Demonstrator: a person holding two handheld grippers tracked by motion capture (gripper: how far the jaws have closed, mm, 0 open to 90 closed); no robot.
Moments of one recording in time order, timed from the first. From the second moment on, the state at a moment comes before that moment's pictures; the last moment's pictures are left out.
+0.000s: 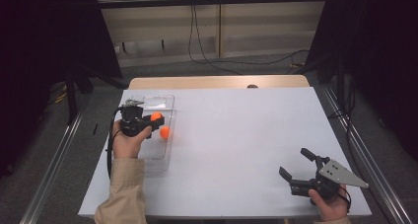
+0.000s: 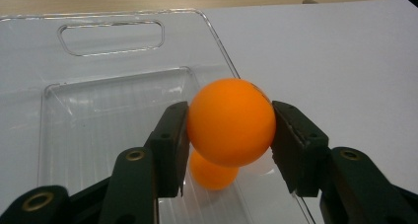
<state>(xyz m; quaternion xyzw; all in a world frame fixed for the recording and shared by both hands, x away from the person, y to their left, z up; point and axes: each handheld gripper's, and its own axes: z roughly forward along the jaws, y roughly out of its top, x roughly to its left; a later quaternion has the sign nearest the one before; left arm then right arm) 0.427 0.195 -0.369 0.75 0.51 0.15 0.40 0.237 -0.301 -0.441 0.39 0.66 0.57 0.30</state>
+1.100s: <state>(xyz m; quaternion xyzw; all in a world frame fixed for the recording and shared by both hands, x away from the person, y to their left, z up) 0.430 0.205 -0.377 0.74 0.53 0.16 0.39 0.238 -0.300 -0.442 0.39 0.66 0.57 0.30</state>
